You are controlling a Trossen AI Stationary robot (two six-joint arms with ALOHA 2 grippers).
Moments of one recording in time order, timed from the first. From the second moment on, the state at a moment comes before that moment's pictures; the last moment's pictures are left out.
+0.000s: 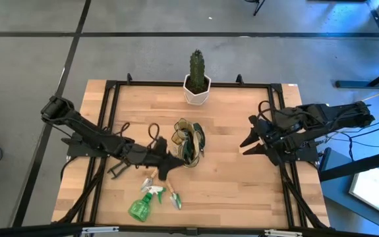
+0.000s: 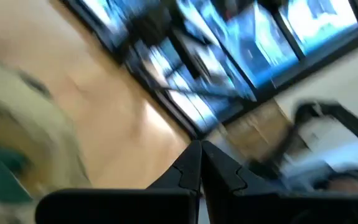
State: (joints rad) left arm -0.44 1.37 0.79 0.42 -0.38 -0.98; right arm 0.26 0.91 1.07 -0.69 -0.16 0.32
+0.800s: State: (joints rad) left arm -0.47 1.37 0.79 0.02 0.02 -0.92; right arm 0.35 1.02 1.07 -0.60 0.02 0.60
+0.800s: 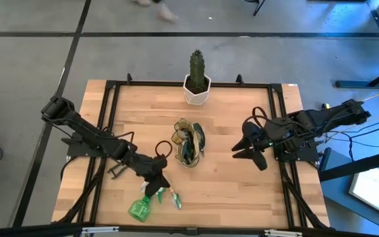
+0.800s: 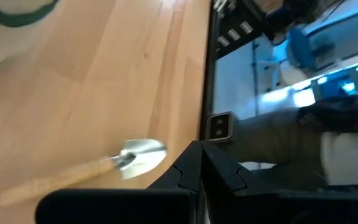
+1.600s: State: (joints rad) left arm -0.40 1.69 1.17 -0.45 0.26 -0.31; right arm 0.35 1.02 1.07 -0.56 0.13 0.62
